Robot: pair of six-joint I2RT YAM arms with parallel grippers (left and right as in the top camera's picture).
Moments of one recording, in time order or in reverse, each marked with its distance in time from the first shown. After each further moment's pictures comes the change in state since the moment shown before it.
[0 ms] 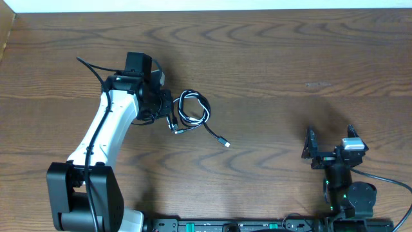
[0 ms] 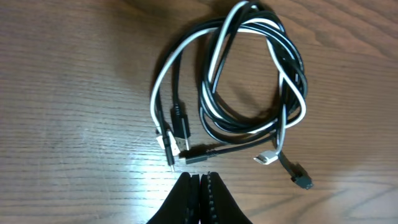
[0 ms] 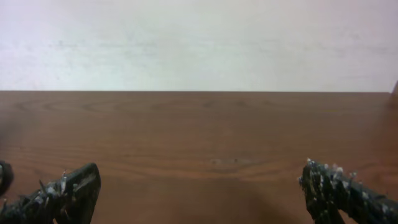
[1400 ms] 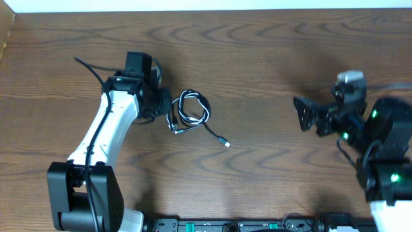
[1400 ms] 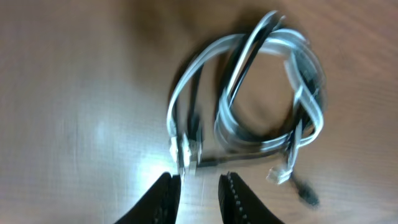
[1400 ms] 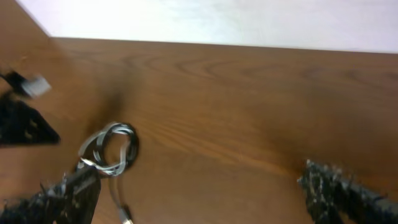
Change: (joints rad) left arm 0.000 0.000 -0.011 0.003 -0.053 -0.091; right arm 0.000 0.882 0.933 -0.503 -0.390 0.009
